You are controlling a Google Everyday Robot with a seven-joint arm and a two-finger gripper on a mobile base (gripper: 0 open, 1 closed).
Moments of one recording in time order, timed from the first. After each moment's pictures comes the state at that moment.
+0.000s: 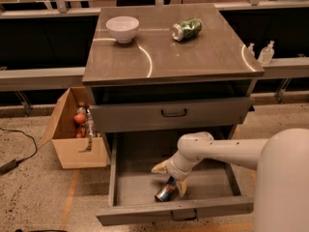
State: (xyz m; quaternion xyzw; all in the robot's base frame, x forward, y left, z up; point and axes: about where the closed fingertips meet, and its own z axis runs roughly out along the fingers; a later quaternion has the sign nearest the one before) arm 0.531 -0.060 0.400 -0.93 0.31 0.08 0.16
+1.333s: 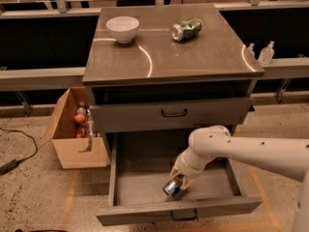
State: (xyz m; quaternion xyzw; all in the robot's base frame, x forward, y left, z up) arm 0.505 -0.092 0.468 -0.93 0.34 0.06 0.15
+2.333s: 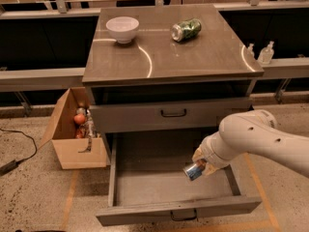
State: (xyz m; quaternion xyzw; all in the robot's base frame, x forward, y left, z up) arm 0.498 -0.159 0.601 -0.88 0.44 -0.05 0.16
